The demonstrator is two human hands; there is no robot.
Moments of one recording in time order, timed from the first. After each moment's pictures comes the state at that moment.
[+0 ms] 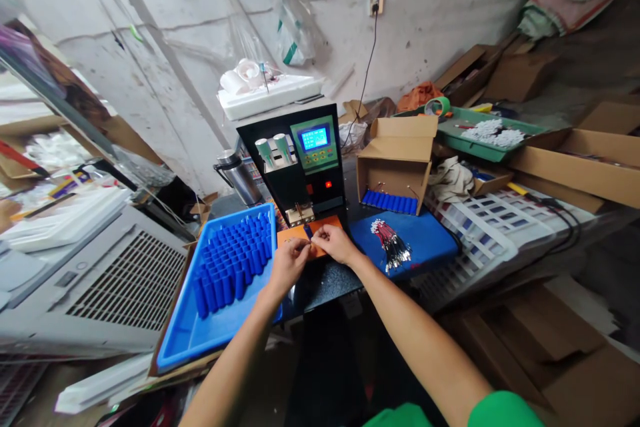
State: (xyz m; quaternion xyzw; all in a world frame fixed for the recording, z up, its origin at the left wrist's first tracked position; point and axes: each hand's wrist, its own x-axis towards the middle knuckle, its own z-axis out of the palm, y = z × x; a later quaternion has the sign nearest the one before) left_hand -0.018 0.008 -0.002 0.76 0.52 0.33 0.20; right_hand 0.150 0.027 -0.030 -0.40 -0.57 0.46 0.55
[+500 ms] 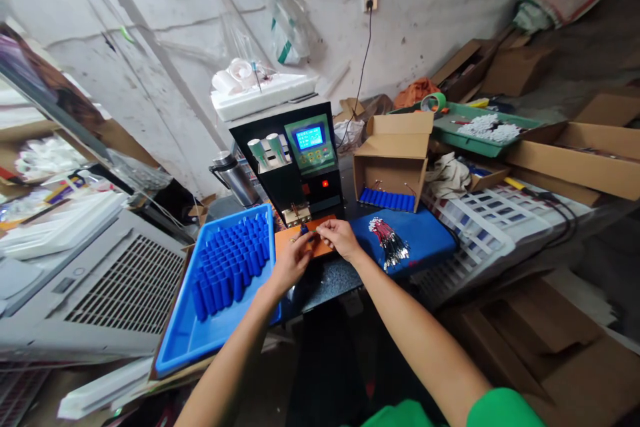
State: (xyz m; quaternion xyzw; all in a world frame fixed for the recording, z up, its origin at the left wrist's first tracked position) left_hand -0.017 0.013 -0.010 0.83 0.44 0.30 0.18; right_hand 0.158 0.028 -0.024 -0.37 -0.43 0.58 0.59
